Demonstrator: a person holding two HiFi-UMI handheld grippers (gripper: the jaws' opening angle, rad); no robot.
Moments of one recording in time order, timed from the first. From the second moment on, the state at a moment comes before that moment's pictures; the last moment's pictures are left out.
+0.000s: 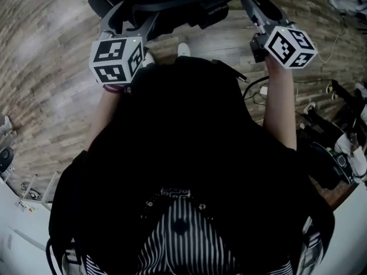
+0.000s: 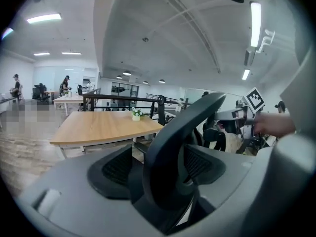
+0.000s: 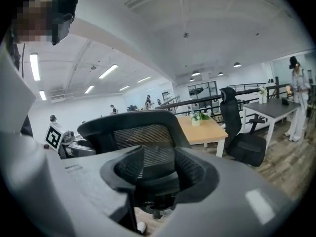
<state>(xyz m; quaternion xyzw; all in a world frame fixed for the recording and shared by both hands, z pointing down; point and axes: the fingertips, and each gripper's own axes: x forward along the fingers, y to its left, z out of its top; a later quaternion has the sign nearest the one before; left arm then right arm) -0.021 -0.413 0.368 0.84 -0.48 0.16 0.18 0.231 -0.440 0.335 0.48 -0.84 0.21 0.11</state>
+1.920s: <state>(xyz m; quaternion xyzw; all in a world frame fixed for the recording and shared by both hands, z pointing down) -0.024 -0.451 0.374 0.74 -0.63 0.19 0.15 0.221 -0.543 0.371 0.36 -0.90 0.17 0.15</state>
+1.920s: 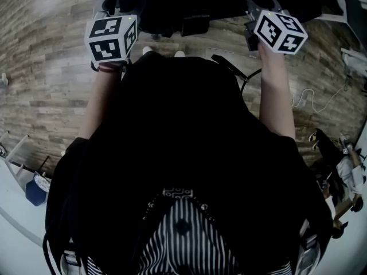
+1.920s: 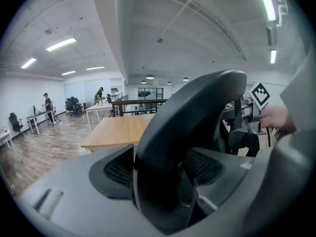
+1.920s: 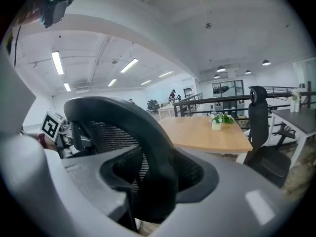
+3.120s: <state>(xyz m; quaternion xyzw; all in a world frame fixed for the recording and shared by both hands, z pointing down) -0.084 -0.556 0.371 0.78 -0.59 0.16 0.16 0.166 -0.630 0.366 0.40 -0.88 0.18 0.20</state>
